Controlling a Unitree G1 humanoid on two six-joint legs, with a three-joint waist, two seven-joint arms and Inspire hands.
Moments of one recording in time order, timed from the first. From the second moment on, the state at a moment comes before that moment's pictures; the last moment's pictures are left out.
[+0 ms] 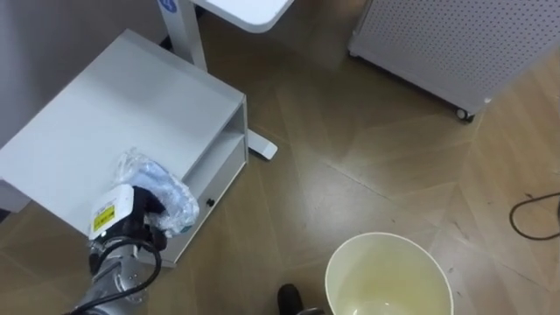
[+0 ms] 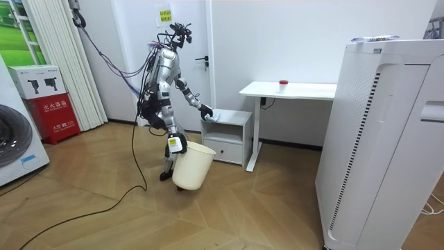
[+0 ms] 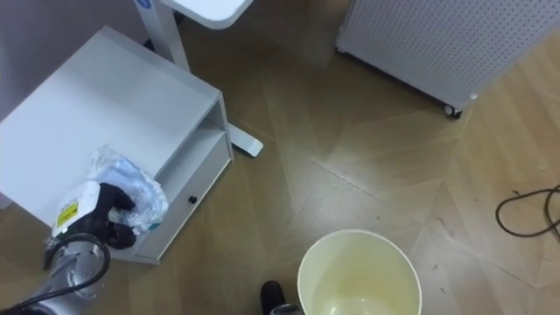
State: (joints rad) left arm -0.62 0.31 -0.35 1.27 0.23 -0.13 0.51; right arm -0.14 -0.32 0.33 1.11 0.86 -0.13 -0.11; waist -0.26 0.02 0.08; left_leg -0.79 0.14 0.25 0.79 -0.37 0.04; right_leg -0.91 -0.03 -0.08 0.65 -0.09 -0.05
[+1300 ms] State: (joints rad) left arm -0.29 0.07 -0.68 0.99 0.05 -0.20 0.02; right arm -0.21 -0.17 0.49 1.06 0.65 -0.25 -0.04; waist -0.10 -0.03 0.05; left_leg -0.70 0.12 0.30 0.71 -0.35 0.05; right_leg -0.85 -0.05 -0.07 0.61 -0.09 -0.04
